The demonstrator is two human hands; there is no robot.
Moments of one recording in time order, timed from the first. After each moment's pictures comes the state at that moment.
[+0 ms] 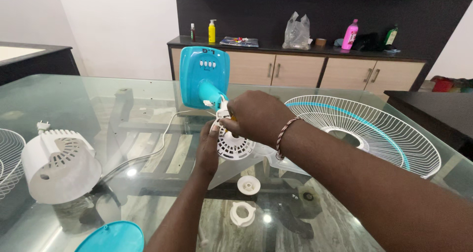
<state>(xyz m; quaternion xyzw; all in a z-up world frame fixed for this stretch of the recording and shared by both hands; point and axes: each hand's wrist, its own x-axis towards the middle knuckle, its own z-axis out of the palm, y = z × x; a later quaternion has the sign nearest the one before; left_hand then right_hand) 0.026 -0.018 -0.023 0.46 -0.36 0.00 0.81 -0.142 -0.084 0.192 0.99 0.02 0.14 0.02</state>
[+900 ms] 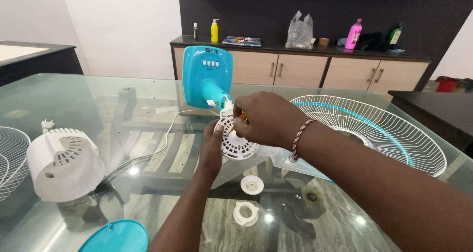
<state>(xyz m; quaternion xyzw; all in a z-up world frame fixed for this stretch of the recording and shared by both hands) 0.020 -0.016 -0.019 0.48 -0.34 -0.02 0.81 -0.147 -0.097 0.187 0.98 0.07 0.18 -0.03</state>
